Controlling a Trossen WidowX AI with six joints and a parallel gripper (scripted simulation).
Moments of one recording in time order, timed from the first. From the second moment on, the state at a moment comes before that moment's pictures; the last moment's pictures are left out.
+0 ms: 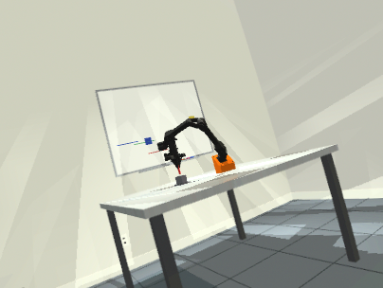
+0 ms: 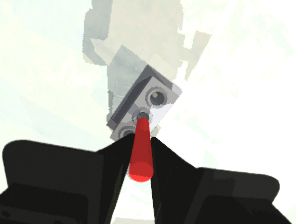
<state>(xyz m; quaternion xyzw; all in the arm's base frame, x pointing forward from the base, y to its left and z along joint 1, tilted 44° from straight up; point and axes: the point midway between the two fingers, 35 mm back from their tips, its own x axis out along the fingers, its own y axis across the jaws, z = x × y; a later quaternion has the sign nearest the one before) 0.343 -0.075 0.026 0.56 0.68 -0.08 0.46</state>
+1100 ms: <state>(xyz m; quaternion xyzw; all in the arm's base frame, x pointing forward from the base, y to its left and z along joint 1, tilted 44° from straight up) 0.346 -0.074 0.025 0.56 0.68 -0.07 0.47</state>
